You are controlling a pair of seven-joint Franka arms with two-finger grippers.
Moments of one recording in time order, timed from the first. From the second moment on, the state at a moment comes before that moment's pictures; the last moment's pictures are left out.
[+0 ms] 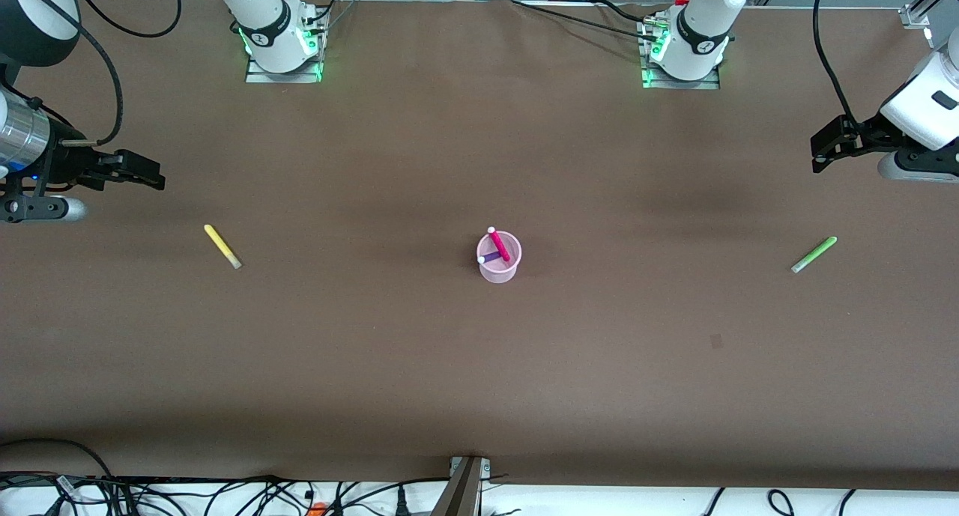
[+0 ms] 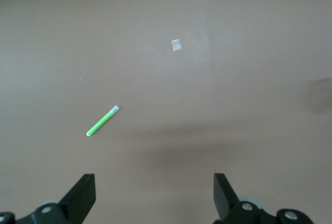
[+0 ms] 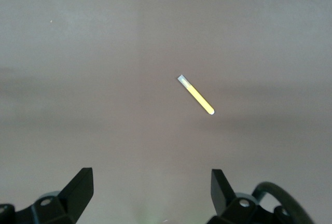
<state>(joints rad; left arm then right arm) 0.02 -0.02 -0.06 -1.63 0.09 1.61 0.05 0.17 0.14 -0.16 -1.56 0.04 1.56 0.03</state>
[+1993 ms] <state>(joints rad) 0.02 -0.02 -0.06 -1.63 0.03 1.61 0.05 0.01 0.13 0.02 -1.54 0.03 1.55 0.12</state>
